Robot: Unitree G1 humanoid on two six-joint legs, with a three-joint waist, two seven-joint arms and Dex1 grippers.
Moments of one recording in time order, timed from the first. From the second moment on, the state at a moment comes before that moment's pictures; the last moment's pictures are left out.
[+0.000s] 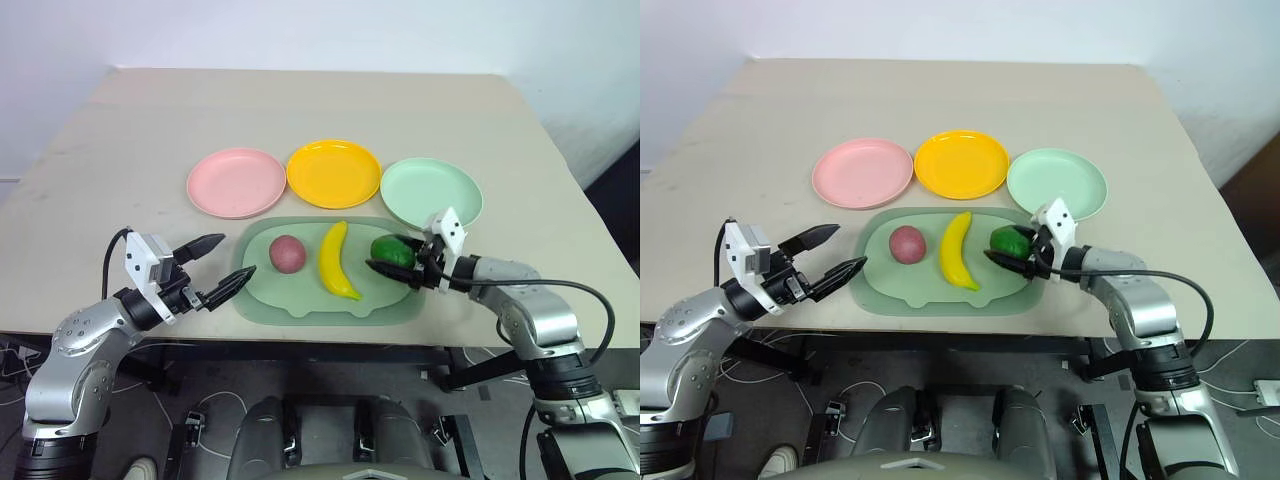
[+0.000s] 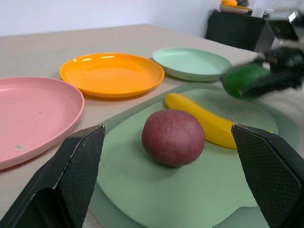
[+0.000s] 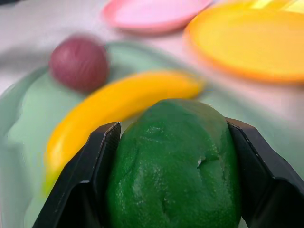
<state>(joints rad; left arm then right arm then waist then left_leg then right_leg) 0.02 0.59 0.26 -0.34 -0.62 0.30 -0.83 -0.44 -0.54 -0.01 -0.05 0.42 0.52 0.82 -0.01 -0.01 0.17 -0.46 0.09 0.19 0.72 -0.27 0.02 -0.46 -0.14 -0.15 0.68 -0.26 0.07</state>
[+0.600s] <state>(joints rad) 0.05 0.59 0.26 -0.35 -0.62 0.30 -0.82 -0.99 -0.44 0.00 1.00 0.10 0.19 0.56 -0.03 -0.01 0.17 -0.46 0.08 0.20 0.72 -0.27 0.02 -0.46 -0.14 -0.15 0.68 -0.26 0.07</state>
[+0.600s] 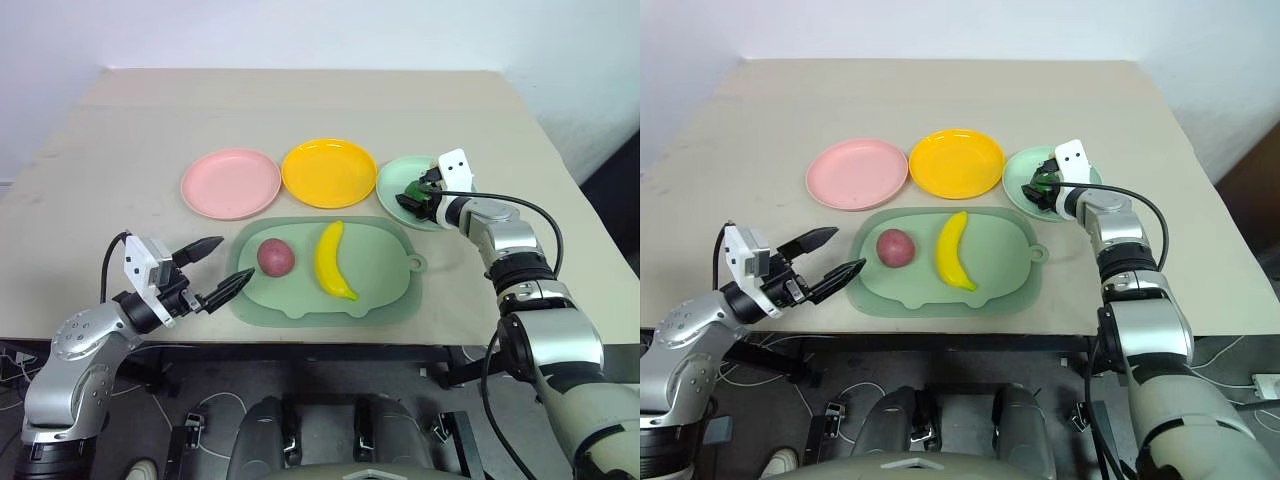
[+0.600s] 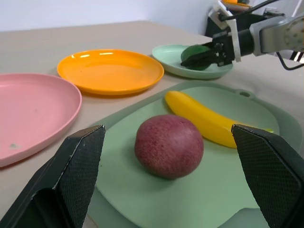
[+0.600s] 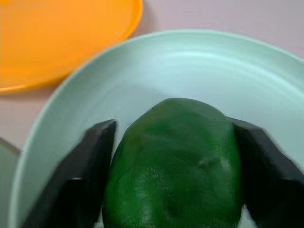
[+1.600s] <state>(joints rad) 0.02 0.59 0.27 -0.33 -0.62 0.29 -0.83 -0.63 -0.19 -0.08 -0.39 0.53 1.60 0.40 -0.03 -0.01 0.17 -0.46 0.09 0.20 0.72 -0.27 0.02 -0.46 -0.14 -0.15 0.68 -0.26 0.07</state>
